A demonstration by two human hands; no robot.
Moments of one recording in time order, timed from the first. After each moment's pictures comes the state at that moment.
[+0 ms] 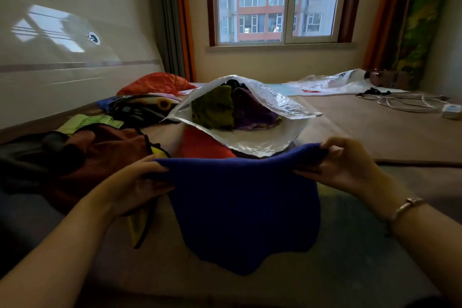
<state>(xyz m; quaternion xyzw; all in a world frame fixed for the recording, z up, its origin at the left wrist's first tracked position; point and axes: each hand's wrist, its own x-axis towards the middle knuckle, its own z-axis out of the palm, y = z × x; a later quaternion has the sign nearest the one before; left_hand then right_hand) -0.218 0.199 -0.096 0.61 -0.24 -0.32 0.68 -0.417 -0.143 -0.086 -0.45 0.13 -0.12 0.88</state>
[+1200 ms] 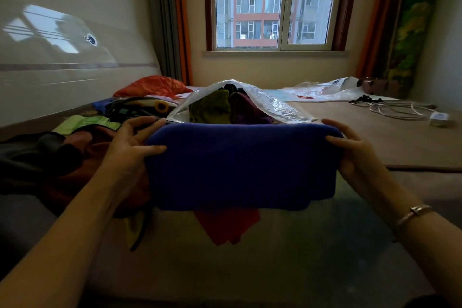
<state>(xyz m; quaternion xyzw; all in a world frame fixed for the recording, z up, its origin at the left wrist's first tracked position) -0.237 0.187 -0.061 0.59 -0.25 -0.07 0.76 -0.440 -0.144 -0.076 -0.62 0.07 -0.33 0.71</state>
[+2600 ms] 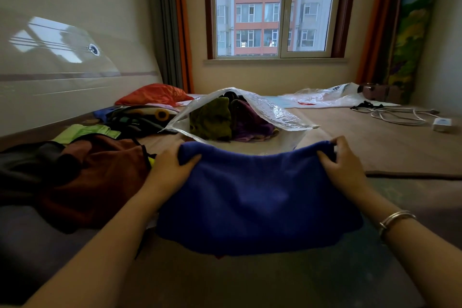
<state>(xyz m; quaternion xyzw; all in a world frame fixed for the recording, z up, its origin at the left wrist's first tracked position) -0.241 0.129 -0.079 0.80 -0.33 0.14 0.48 -0.412 -0.147 -0.091 -0.82 0.25 -0.41 0.32</state>
